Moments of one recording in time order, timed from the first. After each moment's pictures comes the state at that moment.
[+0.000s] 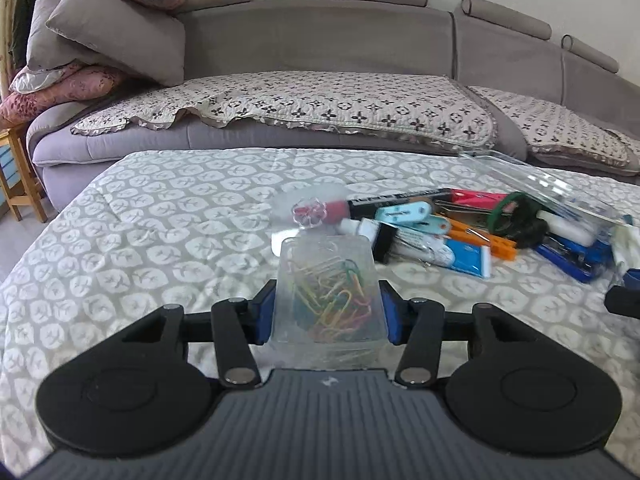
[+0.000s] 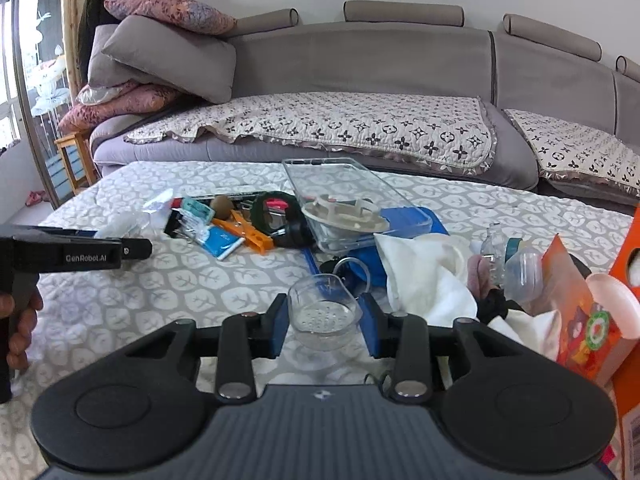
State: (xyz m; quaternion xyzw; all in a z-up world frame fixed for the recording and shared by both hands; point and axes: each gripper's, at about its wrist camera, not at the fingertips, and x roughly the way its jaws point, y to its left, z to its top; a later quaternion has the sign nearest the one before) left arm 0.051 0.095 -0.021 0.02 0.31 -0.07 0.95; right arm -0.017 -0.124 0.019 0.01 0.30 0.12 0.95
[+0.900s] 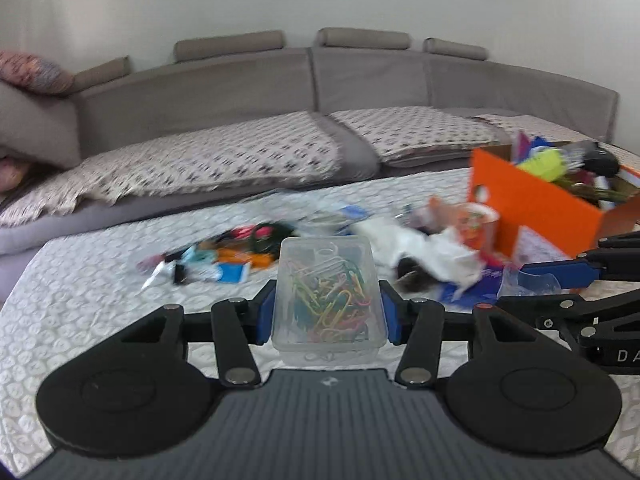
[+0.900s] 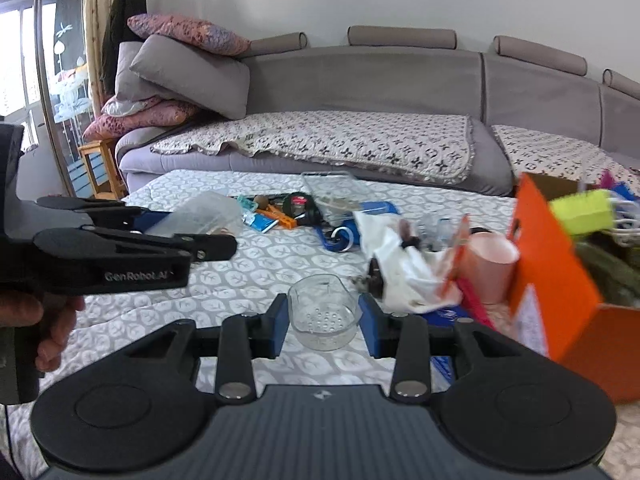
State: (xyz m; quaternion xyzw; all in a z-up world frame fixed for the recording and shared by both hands) left arm -0.049 -0.015 0.026 0.09 0.24 -0.23 0.94; right arm -0.134 -0.162 0.070 0.01 0.28 0.11 0.95
